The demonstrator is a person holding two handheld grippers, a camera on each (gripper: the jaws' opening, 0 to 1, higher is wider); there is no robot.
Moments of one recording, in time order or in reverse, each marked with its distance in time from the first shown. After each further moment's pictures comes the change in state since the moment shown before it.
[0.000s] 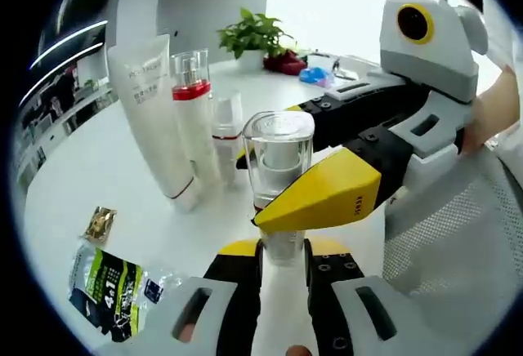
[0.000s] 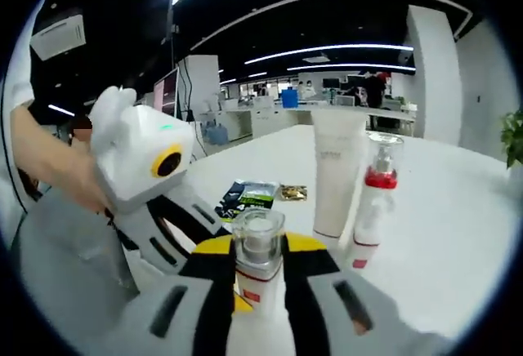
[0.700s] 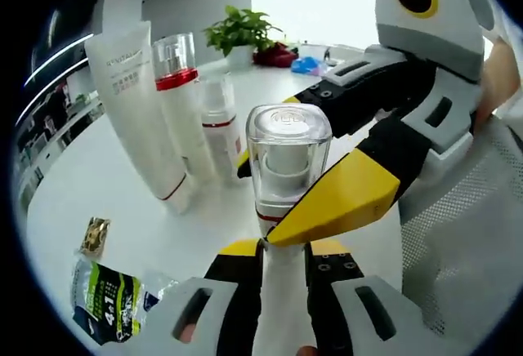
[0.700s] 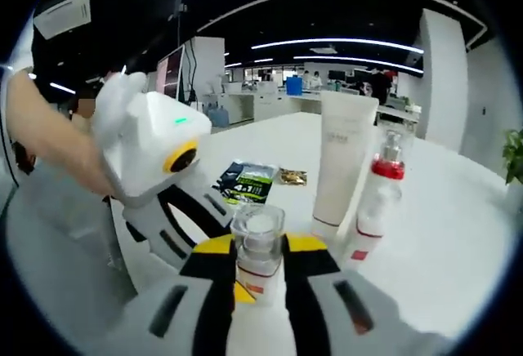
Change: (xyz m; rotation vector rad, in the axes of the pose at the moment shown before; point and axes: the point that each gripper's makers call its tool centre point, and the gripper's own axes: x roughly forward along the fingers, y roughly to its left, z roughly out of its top) left arm 0.015 0.005 -0.013 0.084 0.021 -0.025; right arm 0.006 0.001 -0.022 -0.076 0.108 -0.003
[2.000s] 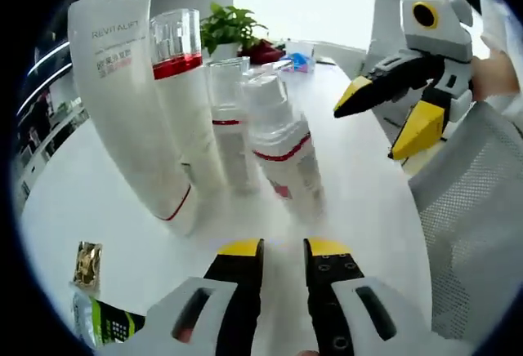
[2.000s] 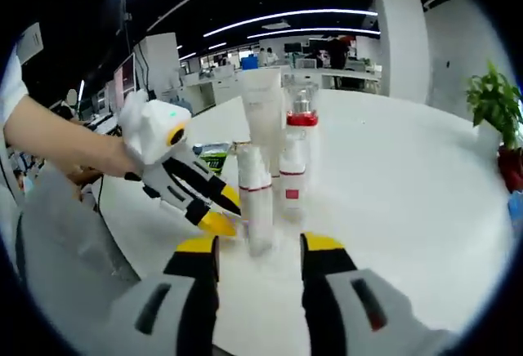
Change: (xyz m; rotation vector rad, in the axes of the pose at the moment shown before) left arm 0.010 0.019 0.011 0.056 -0.005 -0.101; right arm -0.059 -0.048 -0.044 0.193 0.127 -0.142
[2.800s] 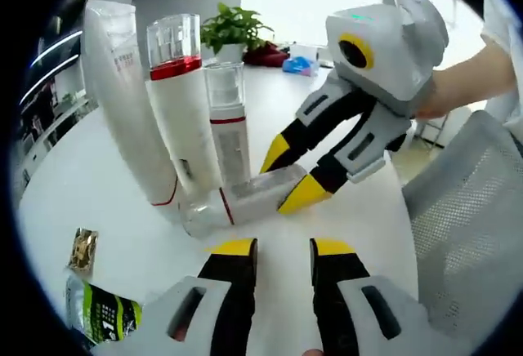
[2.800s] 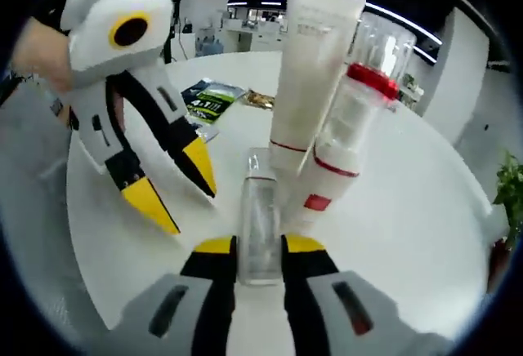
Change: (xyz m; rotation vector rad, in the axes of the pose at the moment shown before) left arm -0.004 -0.003 -0.009 -0.075 -0.006 0.028; right arm 0.077 -0.012 -0.024 -0.393 0.180 0.030
